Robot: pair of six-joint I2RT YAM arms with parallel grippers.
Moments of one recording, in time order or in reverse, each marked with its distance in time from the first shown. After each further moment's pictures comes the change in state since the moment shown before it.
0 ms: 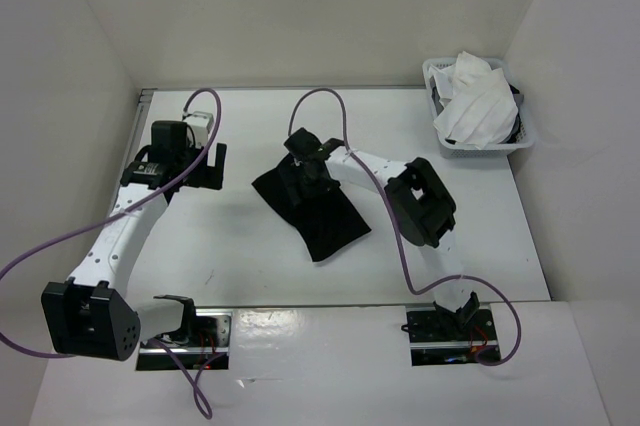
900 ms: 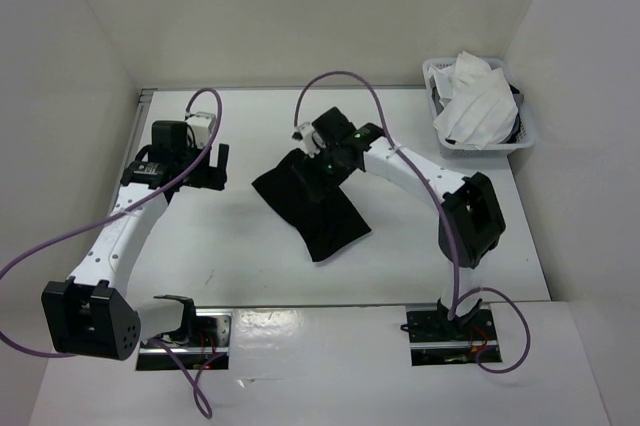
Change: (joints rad) left arm 0.000 0.005 0.000 0.000 0.054 0.004; right arm -0.075 -0.331 -0.079 -0.097 -0.198 -0.325
